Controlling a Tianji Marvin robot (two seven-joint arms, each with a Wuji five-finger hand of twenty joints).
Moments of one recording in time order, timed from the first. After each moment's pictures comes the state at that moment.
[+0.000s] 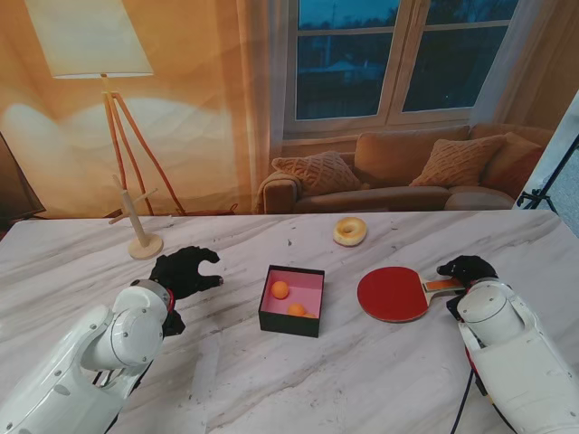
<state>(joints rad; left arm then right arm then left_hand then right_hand) 1.51 -1.07 -1.20 -1.75 0.68 0.34 -0.20 -1.31 -1.17 1.44 -1.13 -0.35 0.40 -0.11 0.74 -0.37 0.59 -0.09 0.49 0.13 0.34 0.45 0.34 0.24 0.27 0.43 0.27 0.39 0.33 0.57 -0.06 0.33 0.88 0.66 0.39 -0.71 1.13 -0.17 0.63 -0.04 0.70 0.60 0.69 0.08 0.65 0.56 0.72 0.09 0.77 0.50 0.28 0.14 1.31 0.66</state>
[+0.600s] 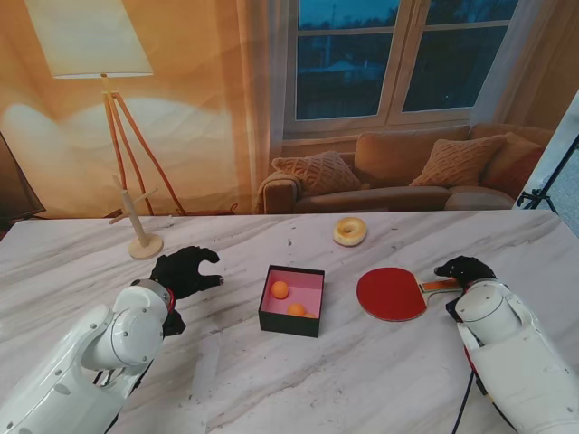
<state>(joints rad) 1.51 -1.07 -1.20 -1.75 0.67 0.34 -0.20 -1.30 -1.16 1.41 -1.10 -0.37 0.42 -0.08 0.74 -0.36 0.59 -0.09 0.49 0.14 0.34 0.45 0.34 0.24 0.27 0.43 0.27 0.39 0.33 0.57 -0.06 0.33 0.88 0.66 0.36 -0.65 1.06 -0.16 0.49 -0.09 0.60 0.56 0.44 0.00 0.52 0.46 0.40 -0.09 0.43 0.39 -0.02 -0.01 0.79 0.66</state>
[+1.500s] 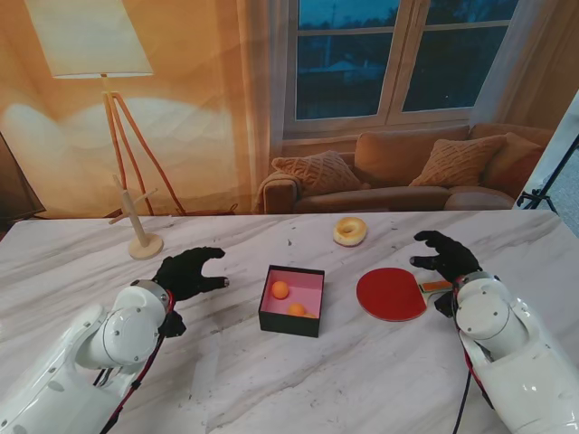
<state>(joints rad) 1.51 -1.07 -1.21 -1.73 0.59 0.26 -0.22 -1.44 -1.12 1.42 -1.39 -0.45 0.19 0.01 0.74 -0.33 0.51 -0.08 0.36 0.15 0.21 0.40 0.31 0.21 0.21 0.39 0.22 0.37 0.25 0.54 -0.08 0.31 0.67 0.64 0.36 -0.64 1.05 -0.16 0.25 -0.18 0.45 0.48 0.32 -0.09 0.41 0.34 0.27 -0.13 0.28 0.29 -0.05 -0.08 0.48 0.72</state>
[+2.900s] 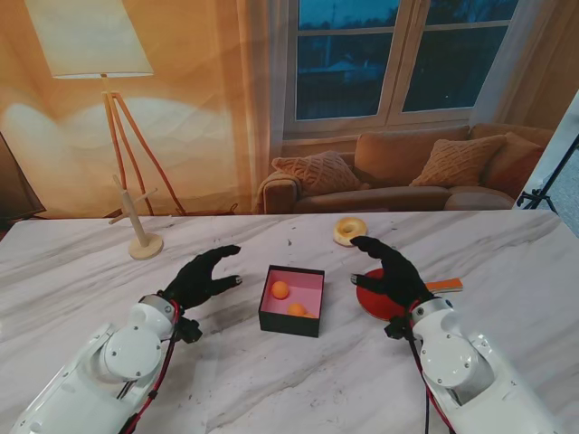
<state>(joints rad) 1.51 -1.13 -1.20 -1.55 0.36 -0.04 -0.03 -1.58 -1.14 1.29 -1.54 -0.42 -0.10 -0.11 0.73 -0.34 0.62 -0.07 0.34 0.14 0.19 0.39 0.31 0.16 0.23 0.36 0.22 0.27 0.18 0.43 -0.06 0.24 0.60 0.60 0.33 -0.59 1.03 -0.14 0.15 -0.13 0.46 0.45 0.29 -0.09 0.43 0.31 0.31 -0.09 0.29 0.29 0.04 -0.05 0.47 0.76</state>
